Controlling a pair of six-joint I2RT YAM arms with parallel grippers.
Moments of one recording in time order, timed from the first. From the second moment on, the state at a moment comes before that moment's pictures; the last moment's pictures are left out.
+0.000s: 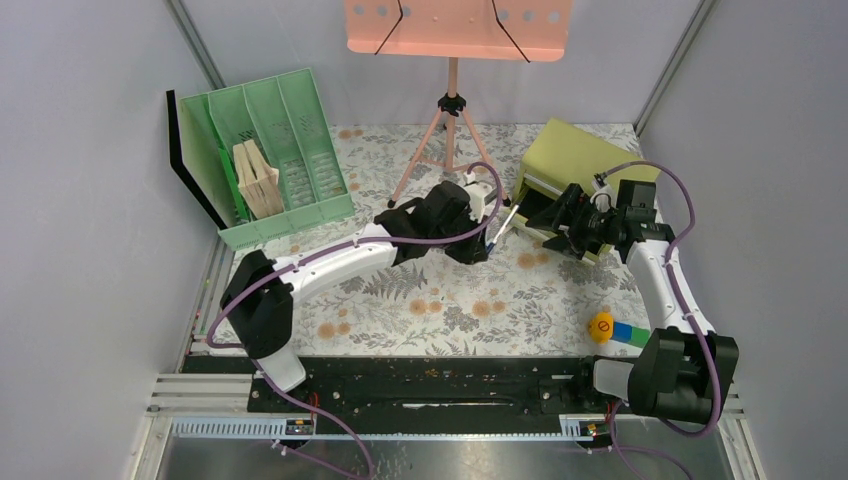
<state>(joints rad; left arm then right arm) -0.91 1.68 1.36 -0.36 0.19 -0.35 -0.14 1.24 0.91 -0.54 -0.79 0.57</state>
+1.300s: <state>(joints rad) -0.93 1.69 1.42 -0.35 0.18 -0.42 -0.03 1.19 0.84 -0.17 -0.89 0.82</state>
